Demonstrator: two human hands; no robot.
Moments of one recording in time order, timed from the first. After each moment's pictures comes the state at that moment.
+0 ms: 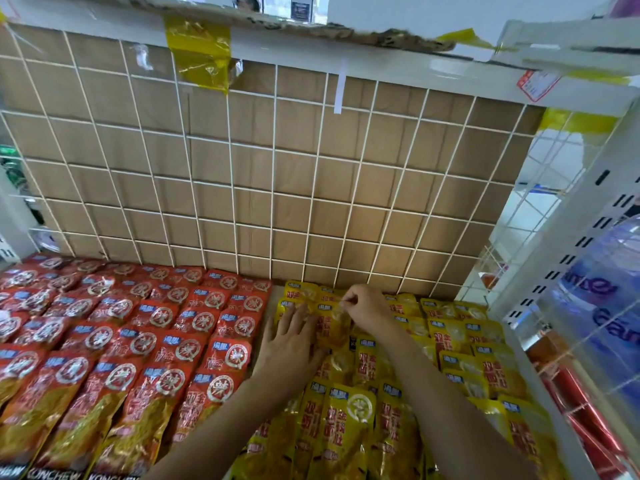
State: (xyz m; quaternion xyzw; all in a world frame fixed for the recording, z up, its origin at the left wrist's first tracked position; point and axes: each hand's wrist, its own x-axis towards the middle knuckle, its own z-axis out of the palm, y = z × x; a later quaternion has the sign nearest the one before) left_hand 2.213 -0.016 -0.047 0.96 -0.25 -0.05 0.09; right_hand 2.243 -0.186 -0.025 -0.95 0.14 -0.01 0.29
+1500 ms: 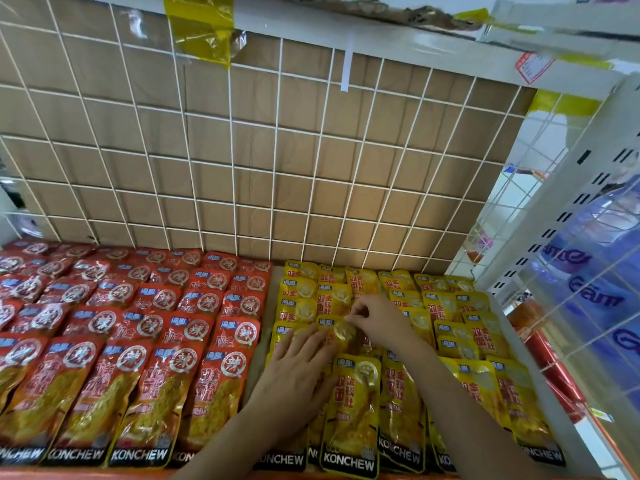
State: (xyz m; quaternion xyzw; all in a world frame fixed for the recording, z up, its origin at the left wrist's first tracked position) left_hand 2.156 0.021 -0.061 0.90 -0.41 0.06 0.13; right_hand 2.178 -0.173 -0.020 -0.96 0.11 0.04 0.26
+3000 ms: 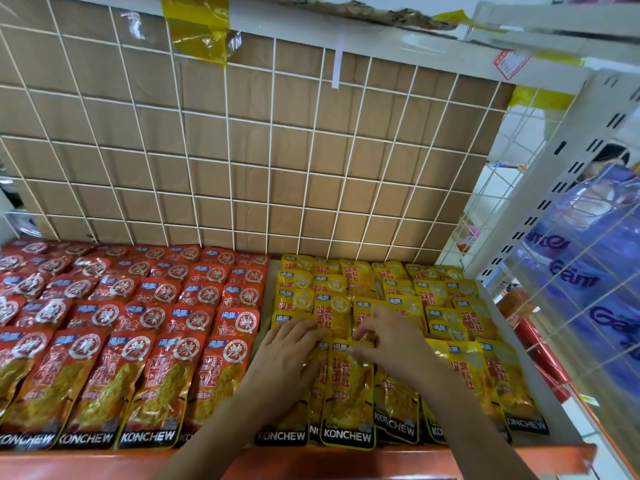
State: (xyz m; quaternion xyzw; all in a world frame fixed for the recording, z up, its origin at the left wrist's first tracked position) left_hand 2.163 0.032 -0.071 0.88 -0.41 0.13 0.22; right_hand 2.107 -0.156 0.006 -0.98 0.08 0.08 0.14
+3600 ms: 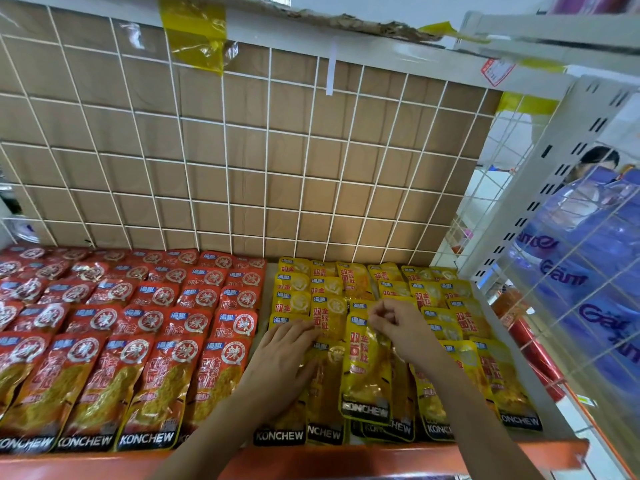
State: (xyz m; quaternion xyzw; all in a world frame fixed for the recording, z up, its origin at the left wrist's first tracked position) left_hand 2.164 0.034 -0.064 0.89 -0.40 0.07 0.21; right_hand 2.107 -0.174 0.008 -0.88 0.15 -0.03 0.46
